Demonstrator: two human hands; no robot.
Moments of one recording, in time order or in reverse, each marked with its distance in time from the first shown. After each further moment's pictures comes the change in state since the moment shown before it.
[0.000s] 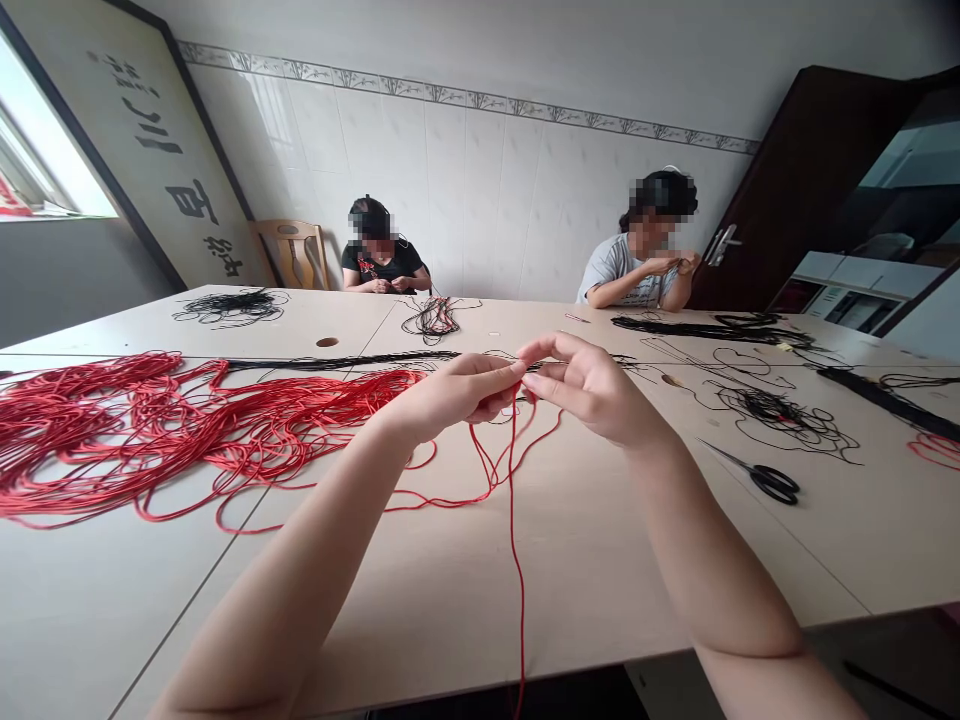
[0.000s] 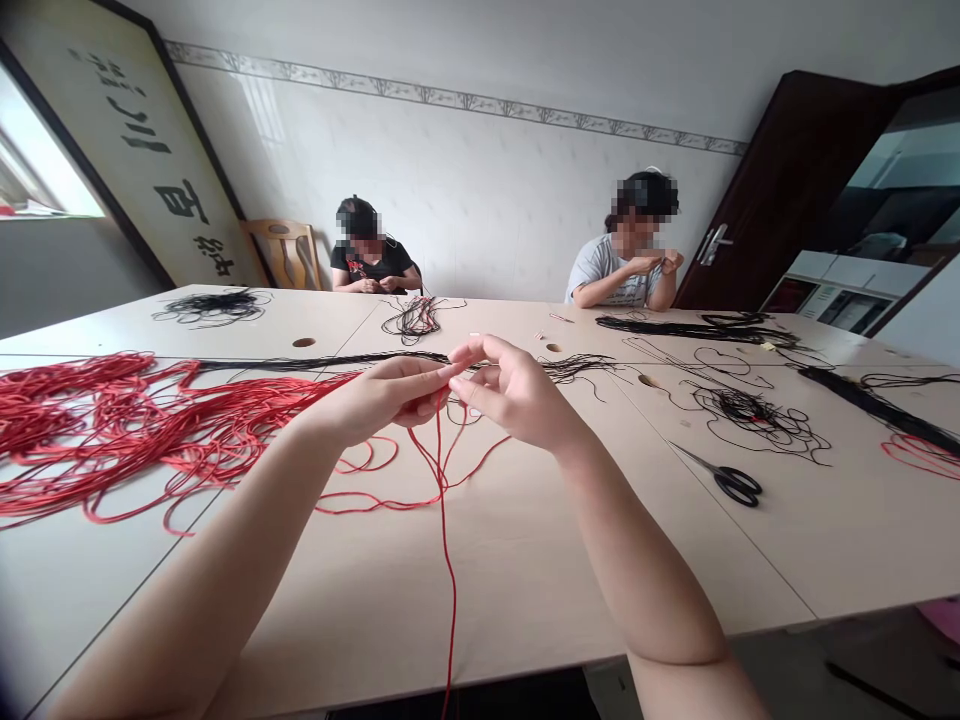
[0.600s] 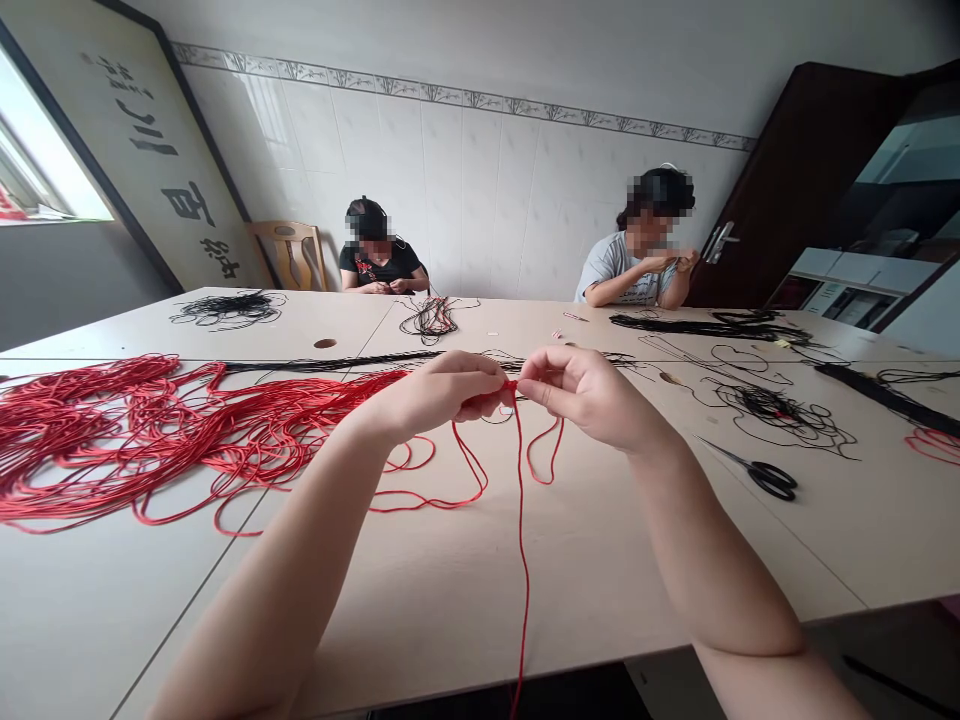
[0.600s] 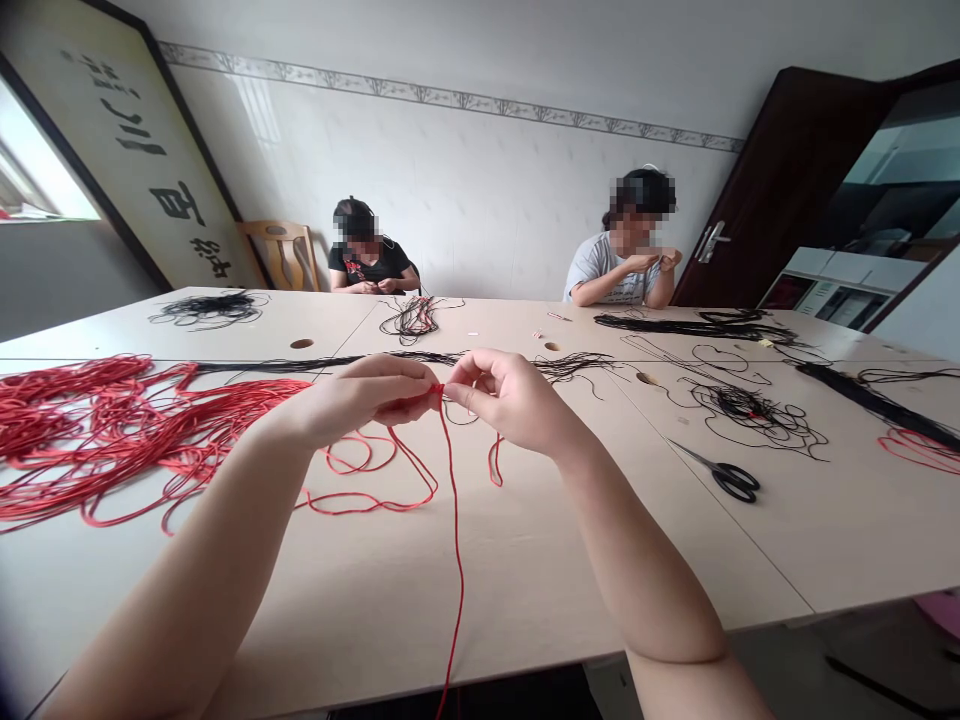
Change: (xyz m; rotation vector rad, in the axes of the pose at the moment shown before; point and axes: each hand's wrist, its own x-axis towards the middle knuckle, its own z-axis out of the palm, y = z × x) left_hand -0.014 0.009 -0.007 0.195 0.052 -0.056; right_hand -0.002 -0.004 0.002 -0.180 0.014 0.088
